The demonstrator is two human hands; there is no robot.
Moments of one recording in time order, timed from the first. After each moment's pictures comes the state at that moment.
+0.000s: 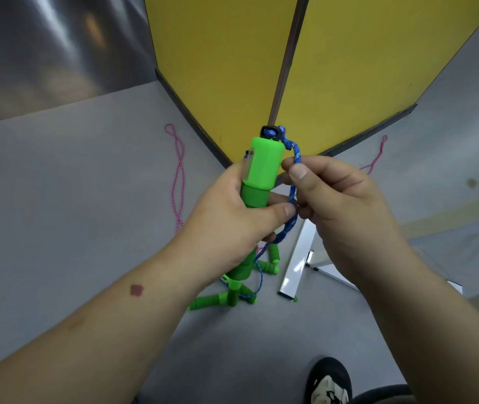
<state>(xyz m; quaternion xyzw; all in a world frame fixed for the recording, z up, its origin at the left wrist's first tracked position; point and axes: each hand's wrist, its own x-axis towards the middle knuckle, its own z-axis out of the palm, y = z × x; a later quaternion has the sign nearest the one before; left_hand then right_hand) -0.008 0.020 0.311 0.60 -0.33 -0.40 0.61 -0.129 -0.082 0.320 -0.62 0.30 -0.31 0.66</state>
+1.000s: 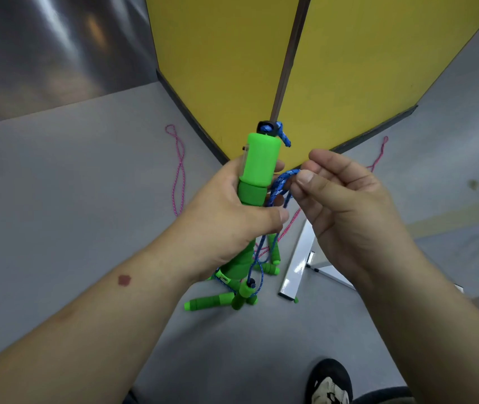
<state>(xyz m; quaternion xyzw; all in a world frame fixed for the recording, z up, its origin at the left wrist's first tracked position) 0.003 0.022 0.311 0.60 -0.32 -0.42 0.60 -0.124 -0.081 0.326 -0.40 0.29 -0.37 0.78</state>
